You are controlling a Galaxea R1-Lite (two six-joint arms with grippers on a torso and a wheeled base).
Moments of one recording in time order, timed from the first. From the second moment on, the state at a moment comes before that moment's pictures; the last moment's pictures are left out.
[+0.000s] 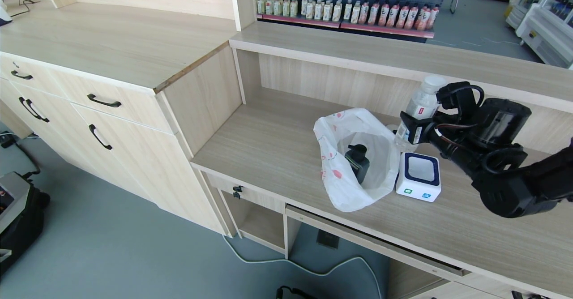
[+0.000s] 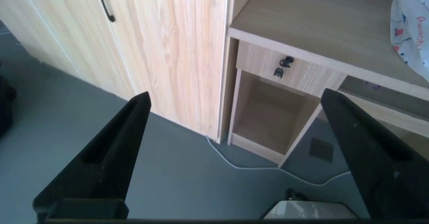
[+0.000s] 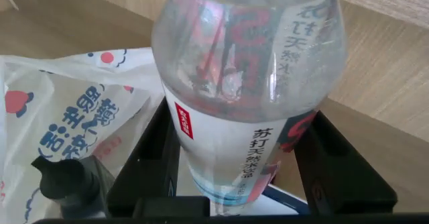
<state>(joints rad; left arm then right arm) 0.00 0.00 0.00 -0.05 0.04 -0.03 0.16 1.96 -0.89 -1.21 -0.04 -0.17</state>
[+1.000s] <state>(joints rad) 0.00 0.00 0.00 -0.05 0.04 -0.03 0.18 2.26 -1.05 -1.36 0.15 -0.09</state>
